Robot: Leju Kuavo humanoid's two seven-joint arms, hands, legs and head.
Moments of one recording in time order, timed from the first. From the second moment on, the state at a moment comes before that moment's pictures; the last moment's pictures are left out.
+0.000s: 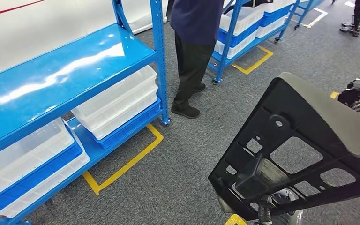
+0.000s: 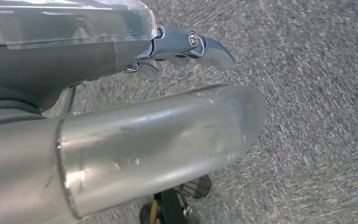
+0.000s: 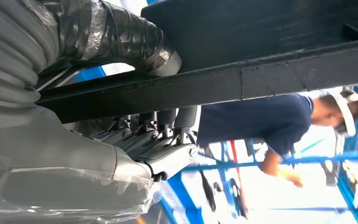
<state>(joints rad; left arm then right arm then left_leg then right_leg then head) -0.04 -0.09 1.38 -0.24 -1.16 0.05 -0.42 0.46 0.35 0.04 -1.94 0.00 0.21 -0.70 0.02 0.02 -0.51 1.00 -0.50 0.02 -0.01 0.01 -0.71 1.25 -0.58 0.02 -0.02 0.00</state>
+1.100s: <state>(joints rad) -0.04 -0.10 1.41 -0.24 -1.17 0.04 -0.41 0.51 0.34 0.02 -1.94 -0.05 0.27 -0.70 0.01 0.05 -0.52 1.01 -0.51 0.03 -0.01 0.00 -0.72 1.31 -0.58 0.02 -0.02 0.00</state>
